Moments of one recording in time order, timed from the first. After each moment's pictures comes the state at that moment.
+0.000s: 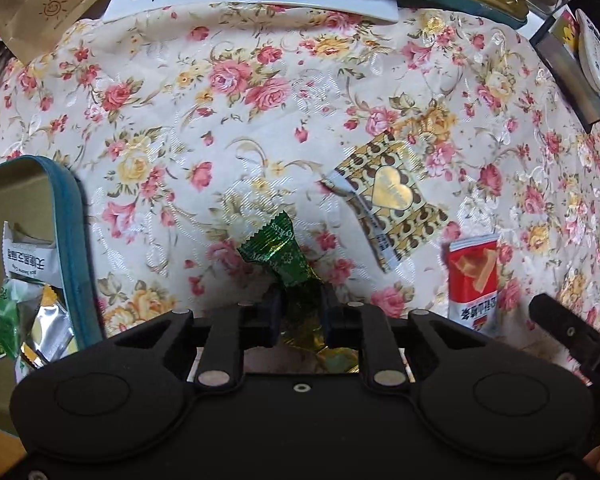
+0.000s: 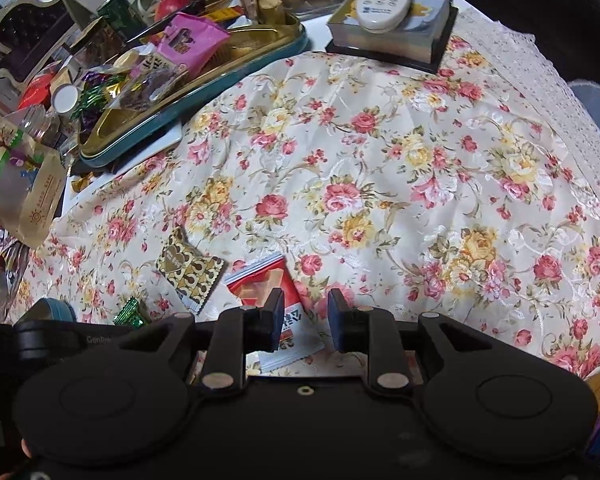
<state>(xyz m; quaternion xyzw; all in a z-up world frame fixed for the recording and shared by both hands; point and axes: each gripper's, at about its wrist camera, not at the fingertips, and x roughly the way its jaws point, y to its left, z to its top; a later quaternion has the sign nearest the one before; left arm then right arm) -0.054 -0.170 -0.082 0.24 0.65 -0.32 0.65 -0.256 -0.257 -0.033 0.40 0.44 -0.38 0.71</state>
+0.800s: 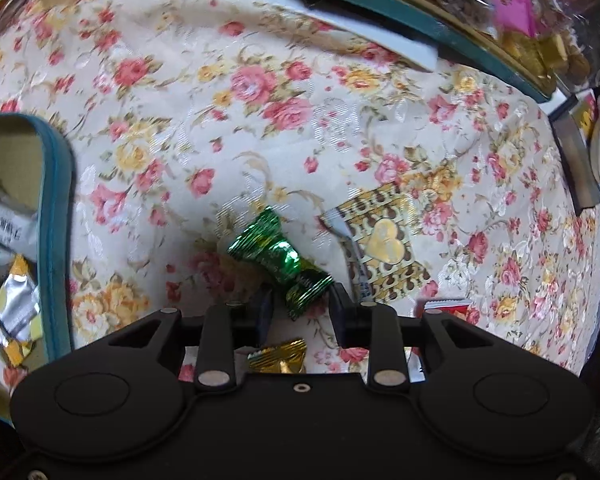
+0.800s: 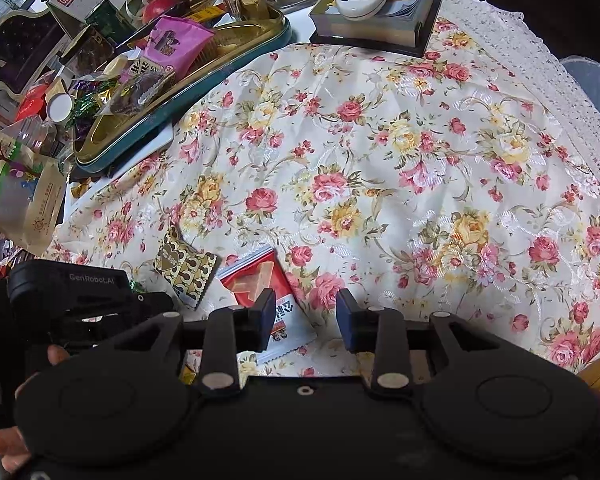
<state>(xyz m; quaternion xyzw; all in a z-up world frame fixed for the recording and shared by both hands) -0.018 -0.166 -0.083 0.13 0.70 -0.28 0.65 -0.268 -0.260 -0.033 0.42 0.43 -0.38 0.70</state>
